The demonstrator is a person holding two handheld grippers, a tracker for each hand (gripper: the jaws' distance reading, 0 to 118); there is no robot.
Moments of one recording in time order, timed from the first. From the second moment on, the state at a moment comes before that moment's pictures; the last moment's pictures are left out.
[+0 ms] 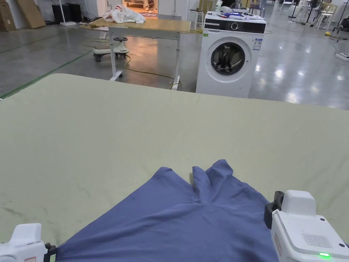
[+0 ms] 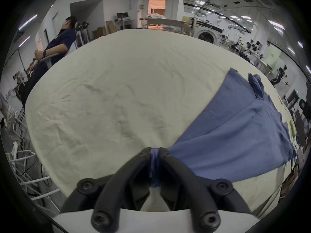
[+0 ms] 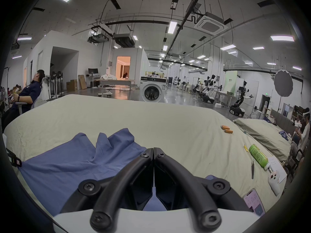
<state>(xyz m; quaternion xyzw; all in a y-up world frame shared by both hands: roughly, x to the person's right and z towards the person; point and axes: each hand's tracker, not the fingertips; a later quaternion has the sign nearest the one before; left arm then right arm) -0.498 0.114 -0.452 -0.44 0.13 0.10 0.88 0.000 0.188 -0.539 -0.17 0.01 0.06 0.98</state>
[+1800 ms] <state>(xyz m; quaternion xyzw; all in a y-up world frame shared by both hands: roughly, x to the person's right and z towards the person) -0.475 0.281 -0.492 -0.21 0.06 0.07 0.97 0.079 0.335 -0.646 -0.17 0.02 0.08 0.98</state>
